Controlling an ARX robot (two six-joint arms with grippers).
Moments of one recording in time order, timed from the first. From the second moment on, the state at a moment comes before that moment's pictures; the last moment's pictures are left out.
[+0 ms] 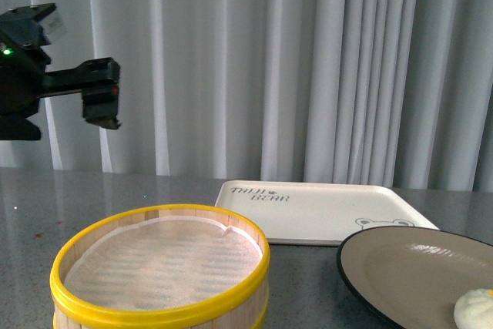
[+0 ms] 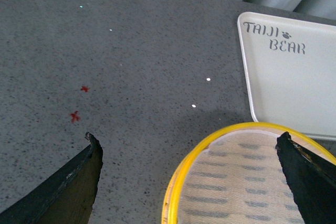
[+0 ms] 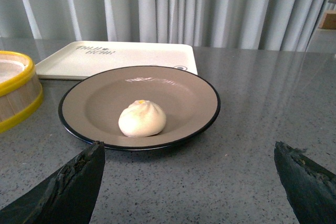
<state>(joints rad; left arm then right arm) -0.13 1.60 1.38 -0.22 -0.04 -0.16 0.00 0.00 0.01 0.00 0.00 -0.01</state>
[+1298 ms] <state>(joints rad) 0.00 0.88 0.15 0.73 0.00 -0.01 0.00 0.00 0.01 0.00 0.00 -0.01</state>
